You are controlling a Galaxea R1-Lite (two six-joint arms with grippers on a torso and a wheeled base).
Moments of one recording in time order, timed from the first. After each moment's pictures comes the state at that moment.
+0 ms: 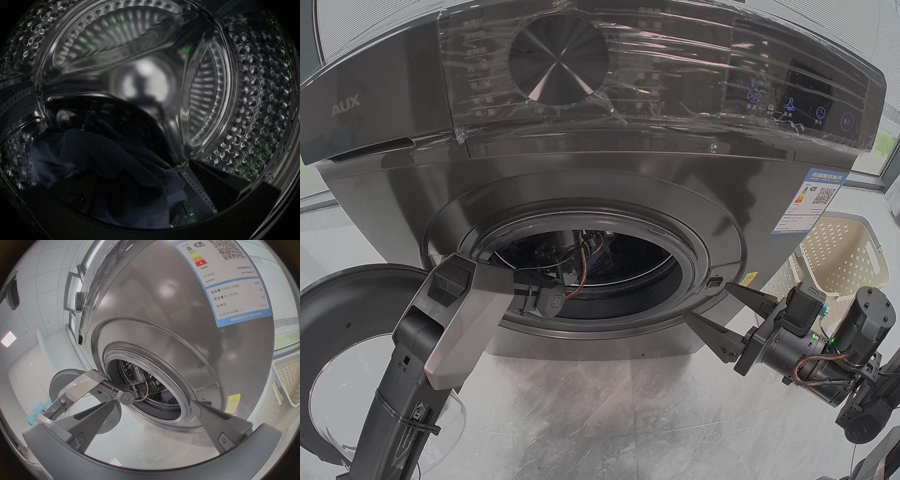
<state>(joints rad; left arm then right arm) -0.49 2.65 -2.00 -0.81 0.21 -0.26 0.65 1.71 -0.24 -1.55 0.06 0.17</state>
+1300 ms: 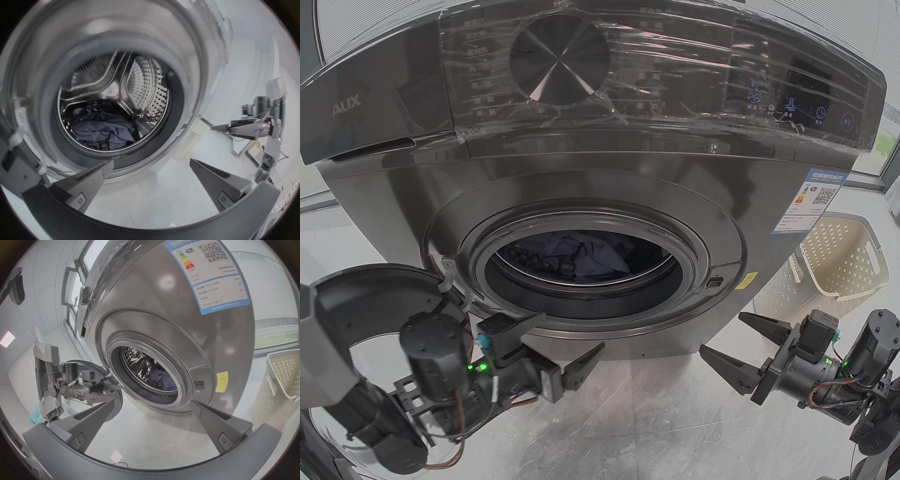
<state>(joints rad) -0.71 1.83 -0.33 -1.36 0.07 -0.07 0.66 1.65 -0.09 -1.54 0.05 0.17</state>
